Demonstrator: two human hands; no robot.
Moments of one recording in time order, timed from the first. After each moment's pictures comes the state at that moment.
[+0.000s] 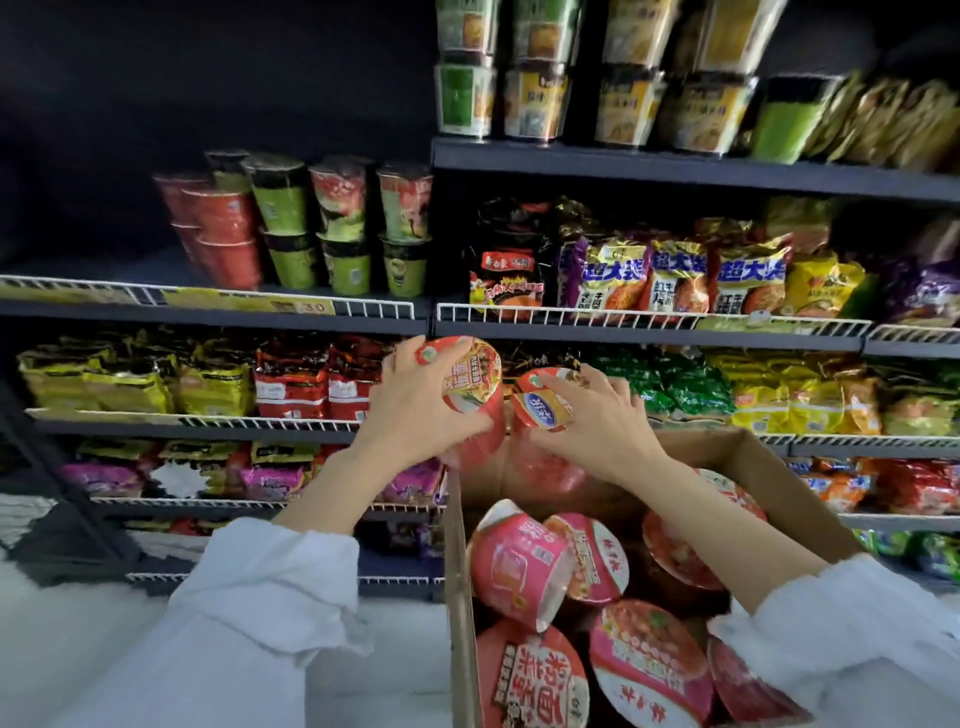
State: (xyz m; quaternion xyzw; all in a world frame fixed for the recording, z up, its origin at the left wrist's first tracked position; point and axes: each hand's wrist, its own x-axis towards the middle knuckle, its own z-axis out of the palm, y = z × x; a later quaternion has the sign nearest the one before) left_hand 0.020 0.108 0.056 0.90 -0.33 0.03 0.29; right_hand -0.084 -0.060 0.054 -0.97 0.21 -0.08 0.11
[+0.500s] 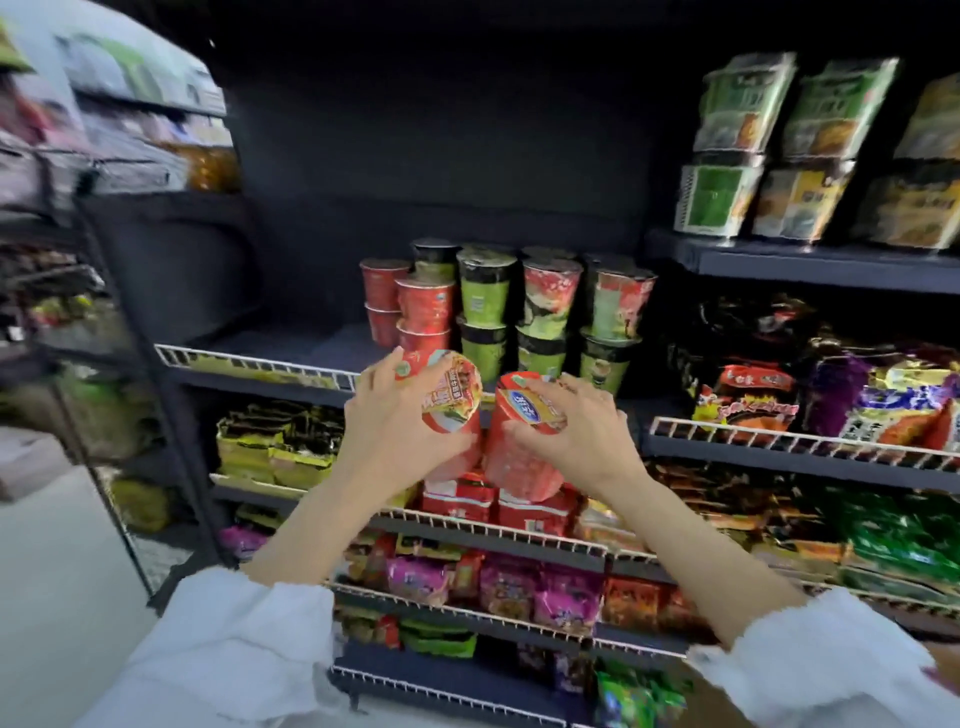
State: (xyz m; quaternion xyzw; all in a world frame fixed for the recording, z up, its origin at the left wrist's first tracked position) left_hand 0.257 0.325 0.094 0.93 -0.20 0.17 0.25; right_hand 0.197 0.141 0.093 -0.95 0.08 -0.18 0.23
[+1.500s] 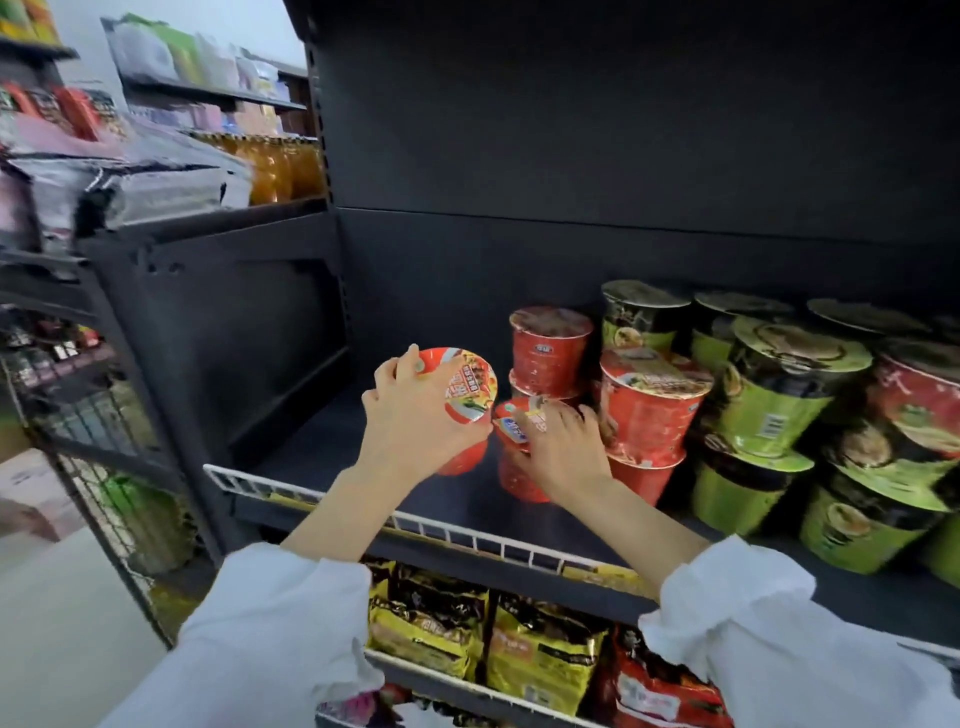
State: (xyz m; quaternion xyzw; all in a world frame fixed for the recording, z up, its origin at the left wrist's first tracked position) left_hand 0.686 0.450 0.096 0.96 -0.14 0.16 0.18; right_hand 0.681 0.276 0.032 -0.99 0.02 -0.14 -0.05
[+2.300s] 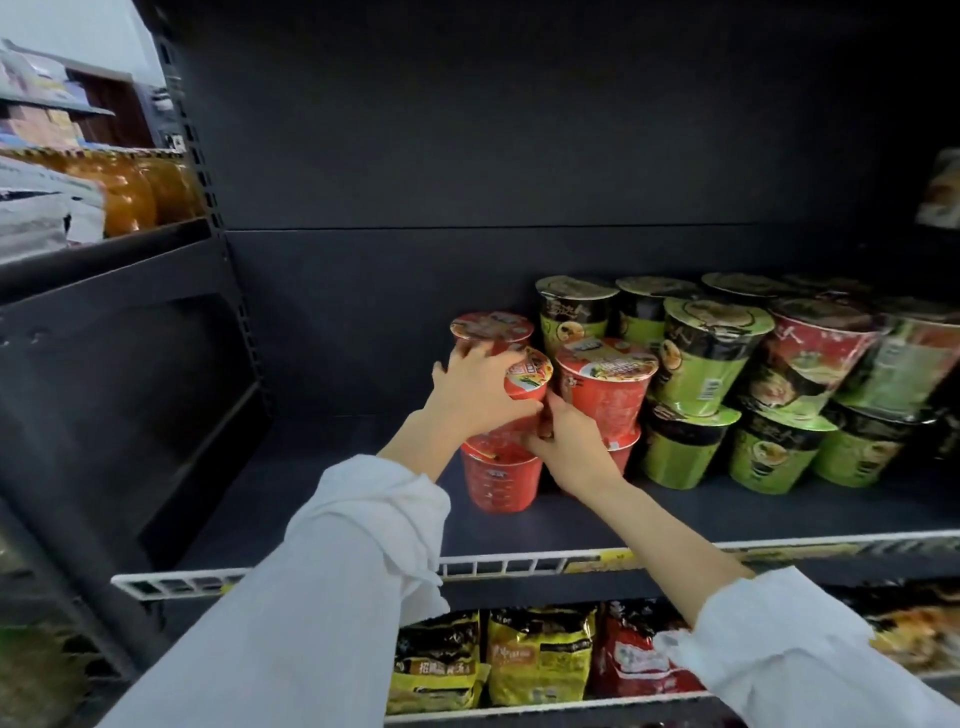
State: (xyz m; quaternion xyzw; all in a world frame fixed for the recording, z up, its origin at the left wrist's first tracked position) left_hand 0.749 0.380 0.111 0.90 -0.40 0.06 0.17; right_hand 0.660 0.280 0.054 -0.90 0.18 -0.23 0.31
